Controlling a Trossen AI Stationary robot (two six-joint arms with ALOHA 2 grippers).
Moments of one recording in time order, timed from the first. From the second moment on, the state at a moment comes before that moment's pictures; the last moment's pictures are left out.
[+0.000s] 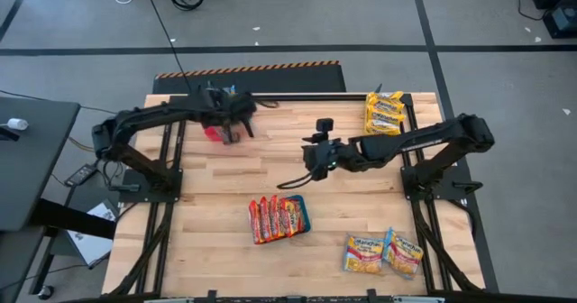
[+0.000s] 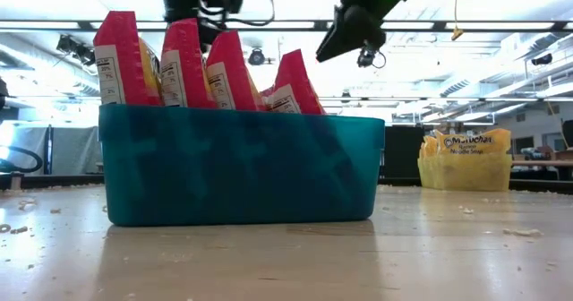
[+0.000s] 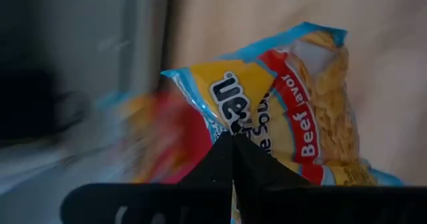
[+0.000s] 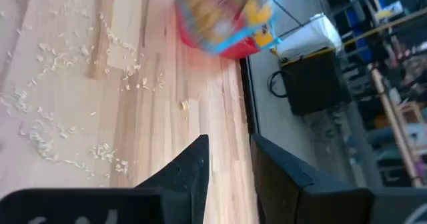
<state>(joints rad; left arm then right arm) 0.37 1.51 1.31 -1.04 -0.45 0.28 0.10 1.52 1.15 -0.33 0.65 -0.41</state>
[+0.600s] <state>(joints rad) 0.67 1.48 0.94 -0.47 -0.80 0.98 0.29 1.47 1.00 -0.44 0.69 -0.16</state>
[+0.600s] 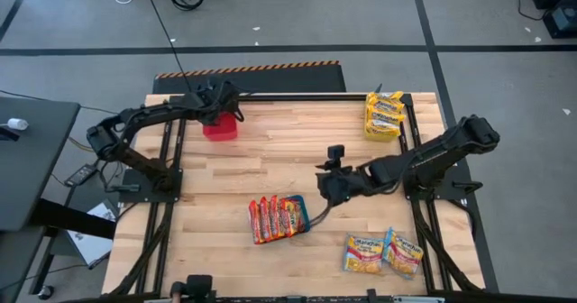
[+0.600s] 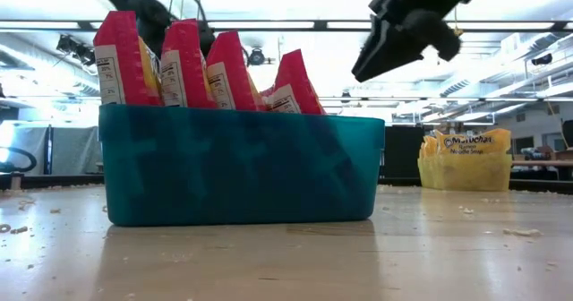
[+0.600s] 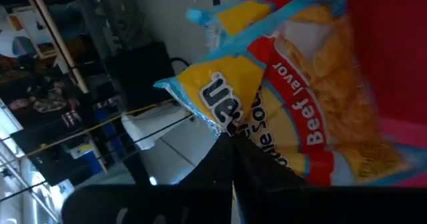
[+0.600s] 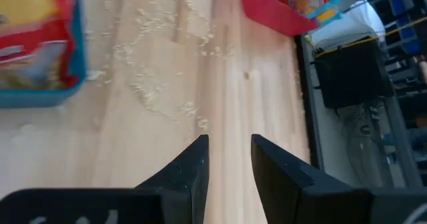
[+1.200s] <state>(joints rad) 0.64 1.48 0.83 -0.22 -0.66 1.14 0.34 1.46 0.98 -0.40 0.65 -0.12</state>
